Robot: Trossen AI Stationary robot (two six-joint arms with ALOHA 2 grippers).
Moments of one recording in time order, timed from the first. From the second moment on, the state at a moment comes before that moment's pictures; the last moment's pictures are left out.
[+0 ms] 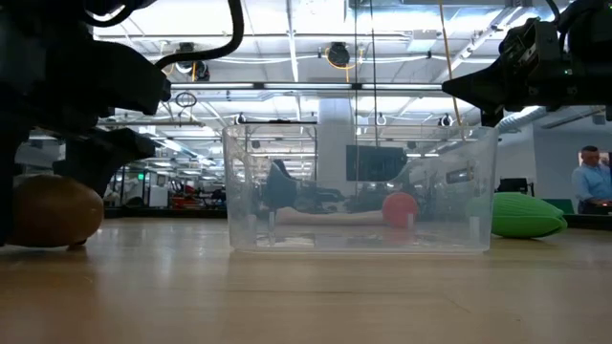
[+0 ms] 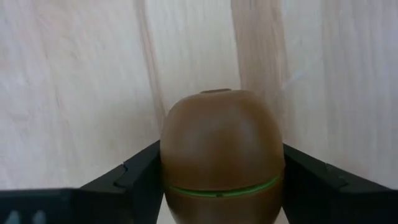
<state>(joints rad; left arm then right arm) -0.48 1.70 0.93 -0.59 0.04 -0.33 -0.21 0.46 0.02 0.52 -0.03 0.17</state>
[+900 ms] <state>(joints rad) -0.33 1.48 0.93 -0.65 0.06 -0.18 -0.21 0.46 0.02 0.52 -0.03 0.17</state>
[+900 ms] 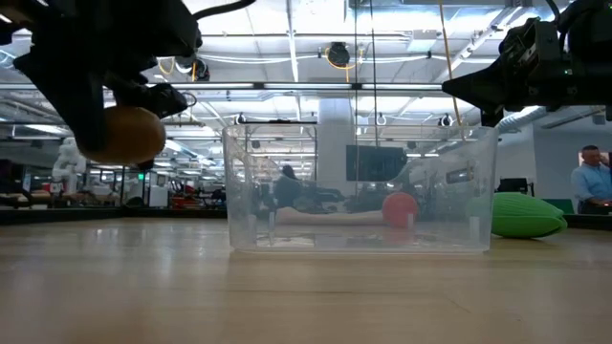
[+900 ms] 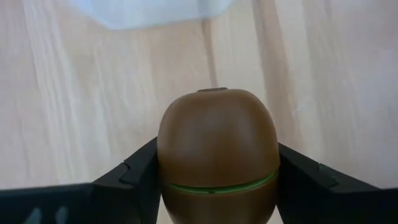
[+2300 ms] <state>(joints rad) -0.03 1.18 0.93 -0.57 0.17 0.17 -0.21 0.47 0.02 0.52 -0.03 0.16</state>
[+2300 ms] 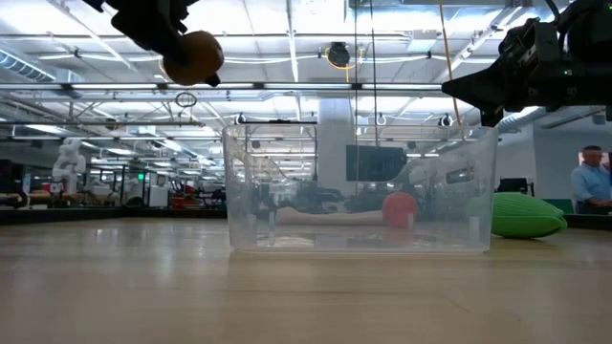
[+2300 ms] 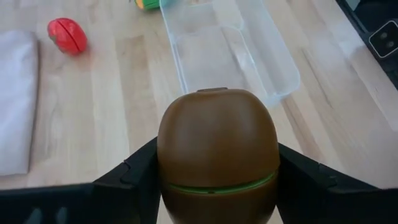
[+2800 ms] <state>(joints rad) 0.09 1.11 0.93 -0.52 0.28 0.23 -0.21 0.47 0.02 0.52 -0.03 0.16</state>
